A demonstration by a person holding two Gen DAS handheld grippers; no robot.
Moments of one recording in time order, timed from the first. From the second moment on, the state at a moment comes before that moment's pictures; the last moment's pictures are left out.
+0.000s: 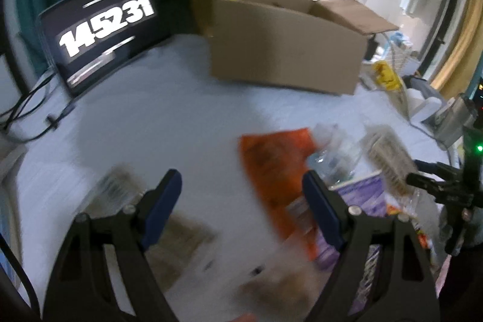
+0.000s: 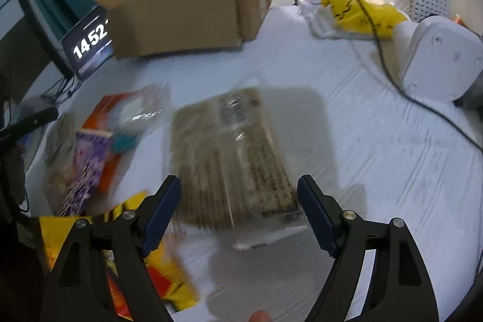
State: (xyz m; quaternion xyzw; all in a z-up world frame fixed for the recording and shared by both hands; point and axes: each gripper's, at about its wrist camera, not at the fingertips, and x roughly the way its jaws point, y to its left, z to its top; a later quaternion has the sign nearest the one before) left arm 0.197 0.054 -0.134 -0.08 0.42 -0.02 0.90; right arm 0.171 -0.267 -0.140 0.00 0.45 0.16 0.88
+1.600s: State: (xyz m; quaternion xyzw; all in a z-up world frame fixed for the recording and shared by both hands) left arm 0.225 0.062 -0.176 -0.02 0.46 -0.03 0.89; right arm 0.191 -0.205 -0.137 -0.07 0.43 0.12 0.89
